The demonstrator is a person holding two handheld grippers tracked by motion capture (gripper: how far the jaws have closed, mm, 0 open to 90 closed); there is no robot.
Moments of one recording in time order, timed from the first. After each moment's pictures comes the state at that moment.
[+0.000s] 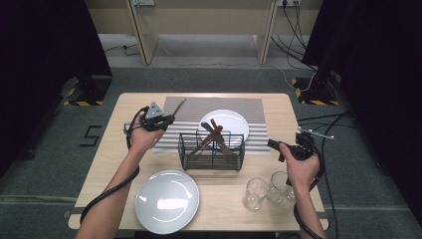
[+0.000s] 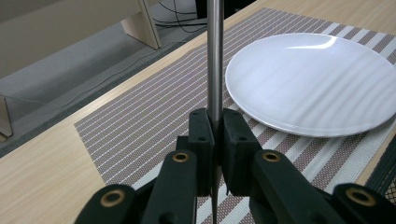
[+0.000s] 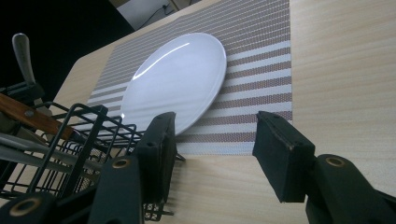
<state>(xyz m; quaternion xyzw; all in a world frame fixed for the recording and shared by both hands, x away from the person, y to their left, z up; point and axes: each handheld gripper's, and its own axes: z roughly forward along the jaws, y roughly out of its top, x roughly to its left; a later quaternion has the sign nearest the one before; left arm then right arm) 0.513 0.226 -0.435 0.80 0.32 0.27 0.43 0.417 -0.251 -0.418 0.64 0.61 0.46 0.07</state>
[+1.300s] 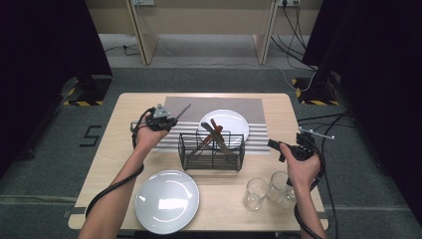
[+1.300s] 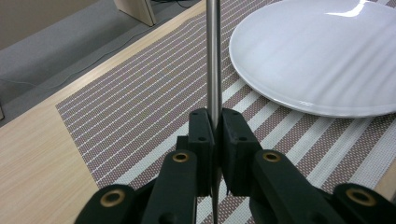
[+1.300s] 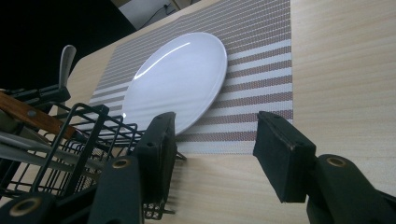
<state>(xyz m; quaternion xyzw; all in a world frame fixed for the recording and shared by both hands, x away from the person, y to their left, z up) 0.532 0.219 -0.456 0.83 0.33 0.25 0.39 0.416 -0.253 -0.418 0.64 0.61 0.46 0.07</state>
